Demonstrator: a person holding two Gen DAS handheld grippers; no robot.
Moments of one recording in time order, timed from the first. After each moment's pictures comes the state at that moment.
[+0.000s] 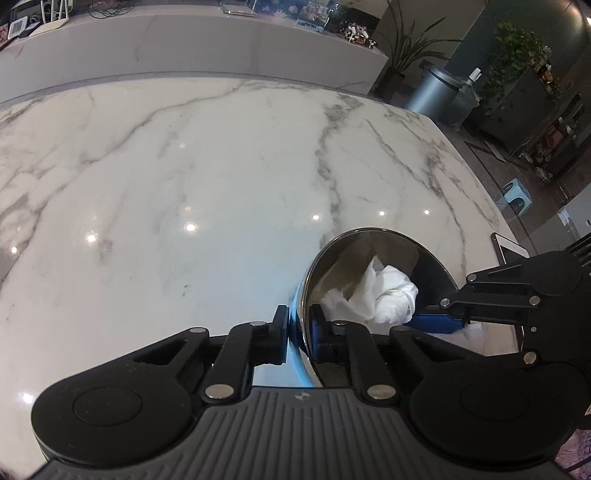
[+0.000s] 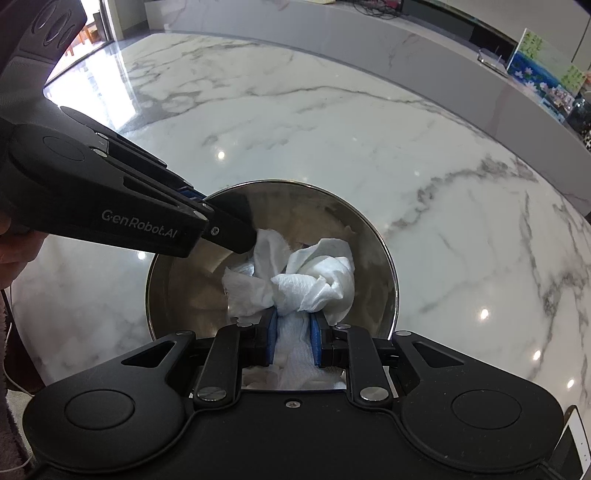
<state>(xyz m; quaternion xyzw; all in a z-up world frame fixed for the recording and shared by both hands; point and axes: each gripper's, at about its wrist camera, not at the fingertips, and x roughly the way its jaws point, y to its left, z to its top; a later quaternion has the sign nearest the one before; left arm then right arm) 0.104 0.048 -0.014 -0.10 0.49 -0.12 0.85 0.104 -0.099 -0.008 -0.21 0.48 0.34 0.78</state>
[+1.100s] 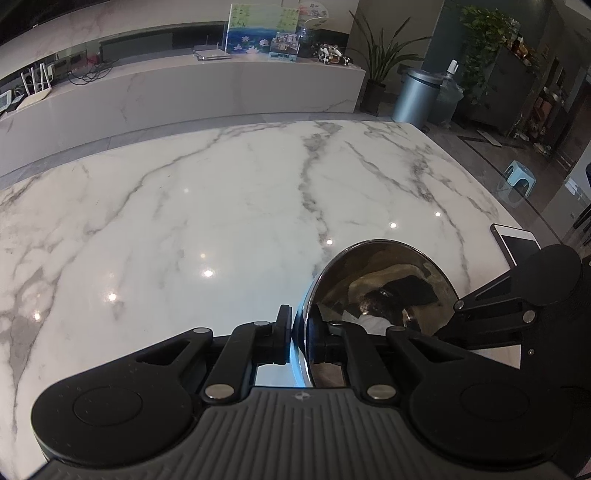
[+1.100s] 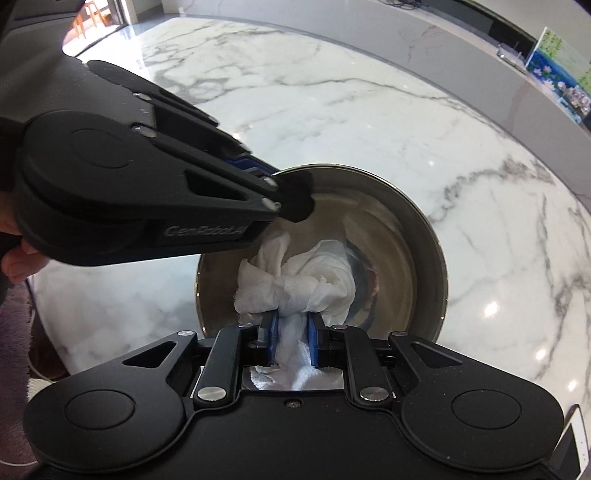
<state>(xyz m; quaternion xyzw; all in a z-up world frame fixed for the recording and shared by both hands) 0.095 0.027 0.006 -0.02 0.44 -0.13 0.89 0.092 -0.079 -0.005 -0.24 0.49 0.35 0.76</state>
